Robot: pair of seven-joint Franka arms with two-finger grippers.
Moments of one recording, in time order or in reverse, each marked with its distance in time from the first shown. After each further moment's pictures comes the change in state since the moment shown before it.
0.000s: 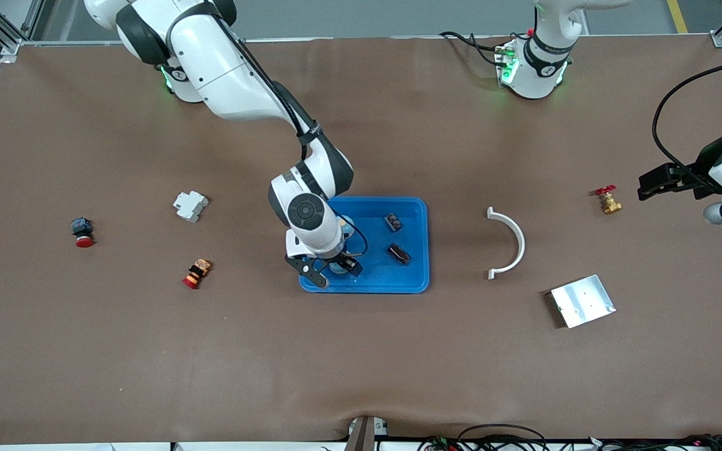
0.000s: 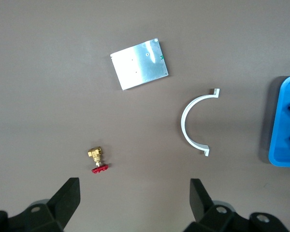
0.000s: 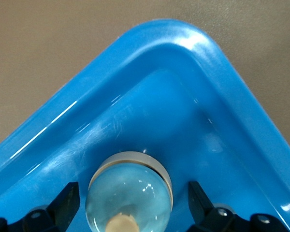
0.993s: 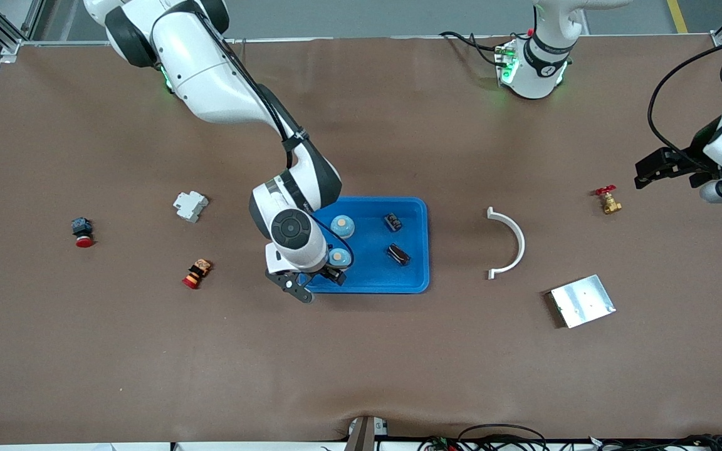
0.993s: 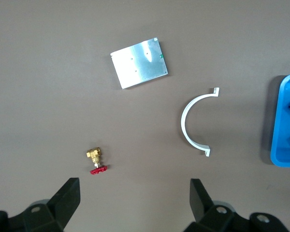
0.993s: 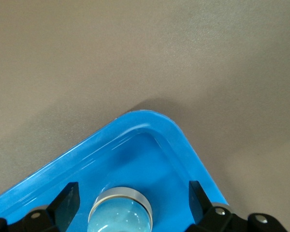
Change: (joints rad) left arm 0.000 -0.150 0.000 -0.213 -0.001 0.120 0.000; right arm -0.058 -0.003 -0.022 0.131 -0.051 -0.234 -0.122
